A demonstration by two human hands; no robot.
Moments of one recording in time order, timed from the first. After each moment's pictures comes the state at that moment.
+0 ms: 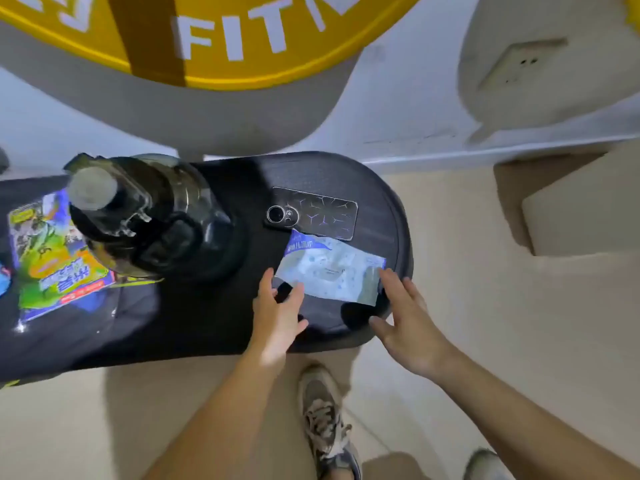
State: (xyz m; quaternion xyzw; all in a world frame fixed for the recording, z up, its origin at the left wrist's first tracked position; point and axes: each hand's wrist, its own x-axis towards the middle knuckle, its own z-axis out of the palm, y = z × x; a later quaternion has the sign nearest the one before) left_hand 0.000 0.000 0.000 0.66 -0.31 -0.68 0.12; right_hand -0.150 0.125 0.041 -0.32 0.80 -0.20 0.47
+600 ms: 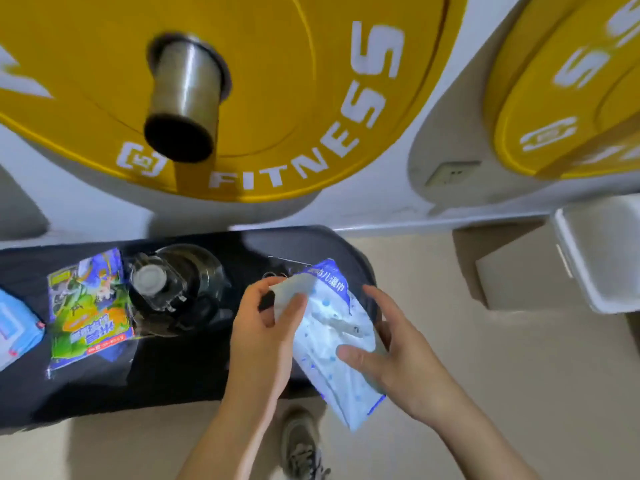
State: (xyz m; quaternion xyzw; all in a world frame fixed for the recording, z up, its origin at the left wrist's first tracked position) left_hand -0.044 -0.012 0.204 0.54 -0.46 -0.65 0.27; right_hand -0.173 0.097 0.211 -0.24 0.75 -0.36 0.50
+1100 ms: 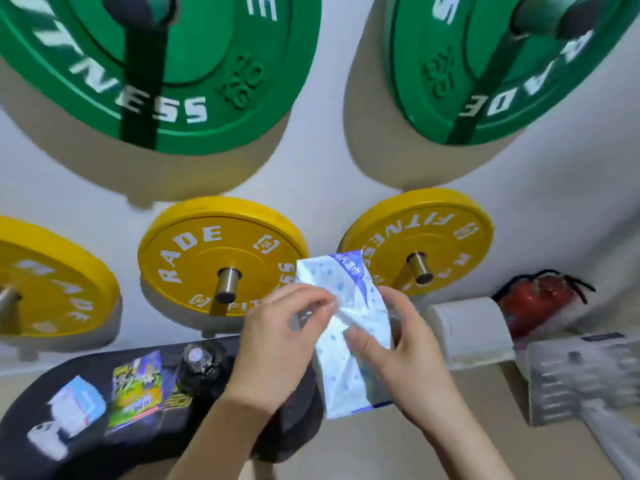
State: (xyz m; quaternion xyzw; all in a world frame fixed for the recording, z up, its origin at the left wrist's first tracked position) left_hand -0.052 0.130 0.645 0.28 -0.79 -0.40 0.38; right_hand -0.163 0.252 0.651 -0.34 0.72 -0.54 0.27
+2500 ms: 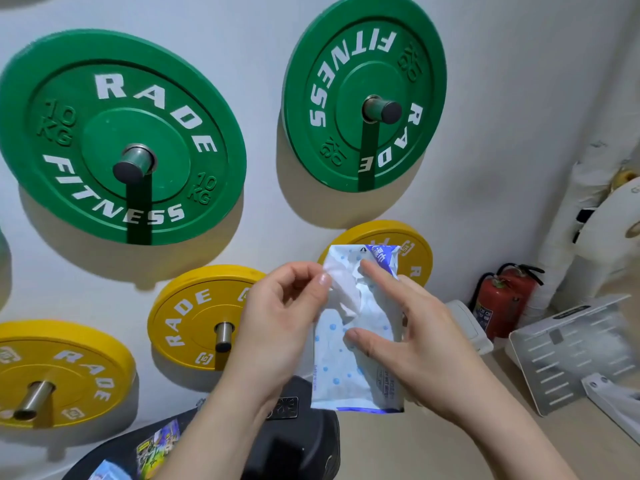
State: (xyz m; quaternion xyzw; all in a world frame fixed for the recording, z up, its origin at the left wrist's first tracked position) left_hand -0.052 0.281 0.815 0.23 -0.71 -0.58 0.33; right_hand -0.154 0.409 0.787 -0.46 0.75 -0.47 0.05
